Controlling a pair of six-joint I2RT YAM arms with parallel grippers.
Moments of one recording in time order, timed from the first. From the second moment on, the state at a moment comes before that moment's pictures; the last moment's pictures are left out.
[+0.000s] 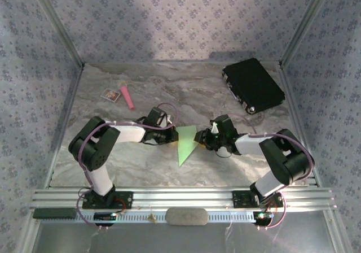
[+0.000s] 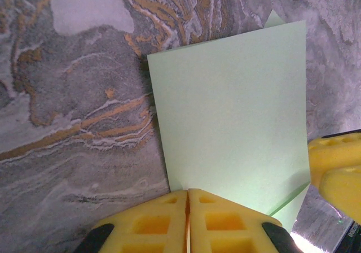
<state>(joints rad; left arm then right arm) -0.64 1.76 0.80 0.01 0.46 -0.74 0.51 1.55 0.50 0.28 -0.51 0.99</state>
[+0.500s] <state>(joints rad) -0.63 1.77 0.81 -0.01 0.46 -0.73 0.46 1.65 0.55 0.34 -0.68 0.92</state>
